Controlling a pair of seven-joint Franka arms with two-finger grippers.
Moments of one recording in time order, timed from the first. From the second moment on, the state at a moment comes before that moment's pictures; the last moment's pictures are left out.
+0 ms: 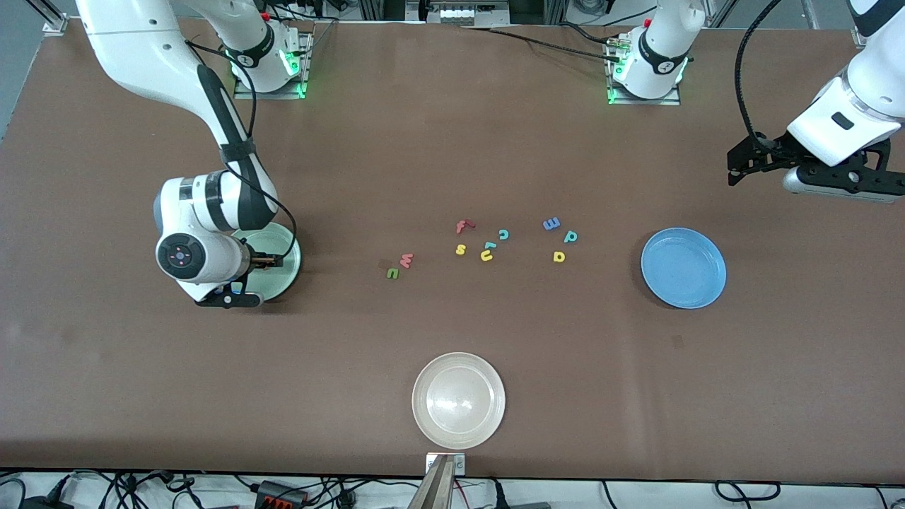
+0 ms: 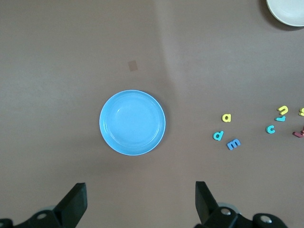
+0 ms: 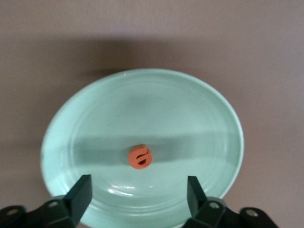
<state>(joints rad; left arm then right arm) -0.04 -0.04 -0.06 -1.70 0.02 1.67 0.03 0.32 0.55 -0.17 -1.78 0.00 2.05 0.17</state>
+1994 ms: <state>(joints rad) -0.18 0.24 -0.07 -1.70 0.01 1.59 0.03 0.65 0.79 -0.11 -1.45 0.17 2.17 0.73</state>
